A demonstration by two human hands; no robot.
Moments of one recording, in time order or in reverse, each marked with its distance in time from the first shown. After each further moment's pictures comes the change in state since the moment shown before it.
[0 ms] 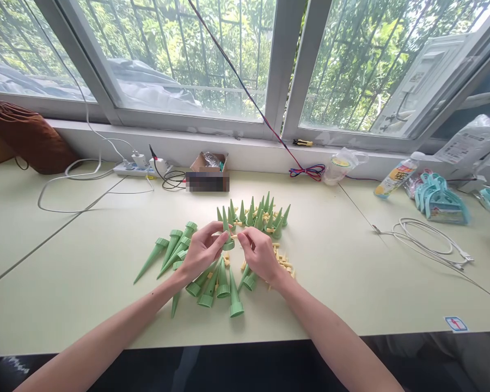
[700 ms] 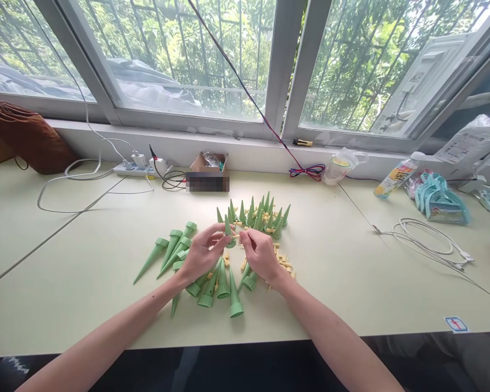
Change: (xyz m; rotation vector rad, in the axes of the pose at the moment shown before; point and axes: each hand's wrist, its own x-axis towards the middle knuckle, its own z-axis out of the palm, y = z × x) left_hand -0.001 -0.004 -0.001 0.223 -0.010 0.131; right_hand 0.000 0.003 0.001 0.038 0.023 0.044
